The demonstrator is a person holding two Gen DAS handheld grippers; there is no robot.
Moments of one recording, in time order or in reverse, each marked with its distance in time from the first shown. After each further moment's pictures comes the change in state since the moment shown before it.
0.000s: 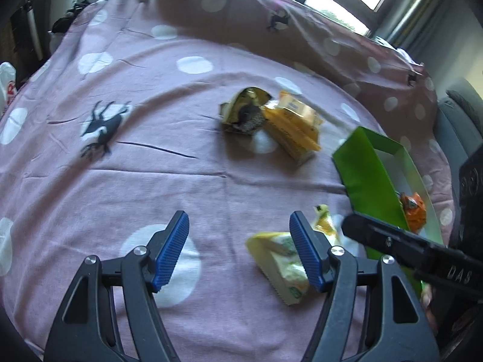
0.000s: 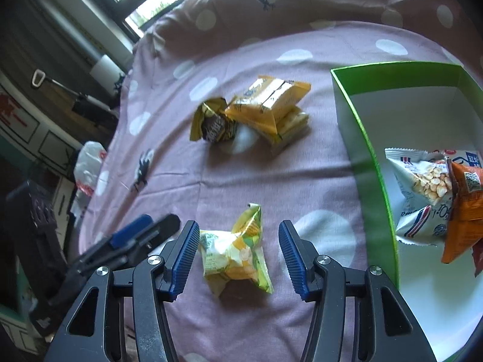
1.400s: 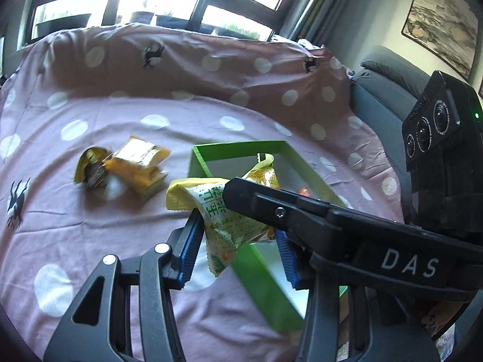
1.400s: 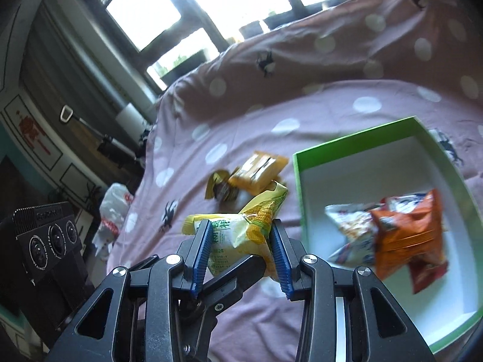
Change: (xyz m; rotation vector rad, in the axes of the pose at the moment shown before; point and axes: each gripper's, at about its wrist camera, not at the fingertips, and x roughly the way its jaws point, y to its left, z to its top) left arm -0.031 -0.156 -0.003 0.262 -0.122 -0.254; right arm -0.111 -0.038 0.003 0.001 -0.250 0.075
